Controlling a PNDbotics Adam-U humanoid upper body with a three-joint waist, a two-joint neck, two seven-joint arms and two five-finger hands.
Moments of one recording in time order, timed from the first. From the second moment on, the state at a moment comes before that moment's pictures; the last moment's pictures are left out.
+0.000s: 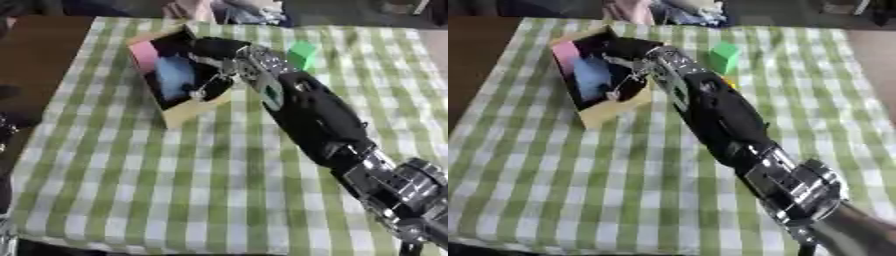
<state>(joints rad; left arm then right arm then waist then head) -0.16 0.09 -0.05 -1.91 -0.05 -0.04 0.09 -1.01 -0.18 0.30 -0.92 0.99 -0.38 0.35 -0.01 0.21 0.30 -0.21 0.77</state>
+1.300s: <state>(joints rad) -0.16 0.09 -0.04 -1.91 -0.05 -0.05 0.08 -1.02 -0.30 0.30 -1.09 0.85 -0.35 0.41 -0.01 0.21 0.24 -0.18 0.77</state>
